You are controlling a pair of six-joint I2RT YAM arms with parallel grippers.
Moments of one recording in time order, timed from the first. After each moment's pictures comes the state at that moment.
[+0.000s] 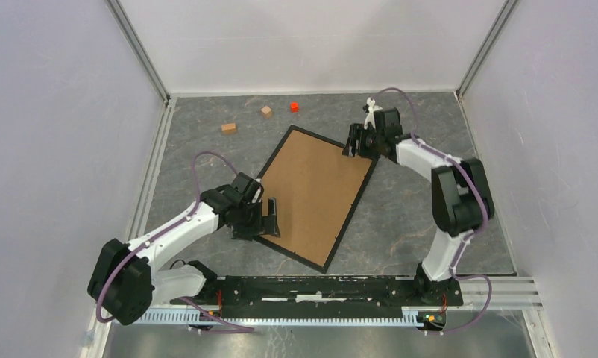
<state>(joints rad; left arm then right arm) -0.57 1.17 0.71 -0.74 0.14 -0.61 0.28 1.75 1.12 -0.15 -0.25 0.30</state>
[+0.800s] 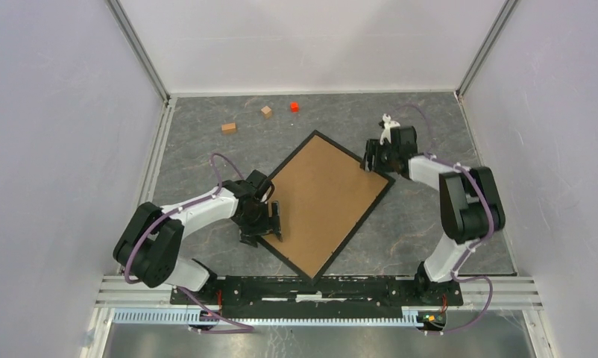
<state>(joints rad) -0.59 1.42 0.71 -0.66 0.20 -0.72 0.18 1.81 1.03 -0.02 -0.23 0.20</state>
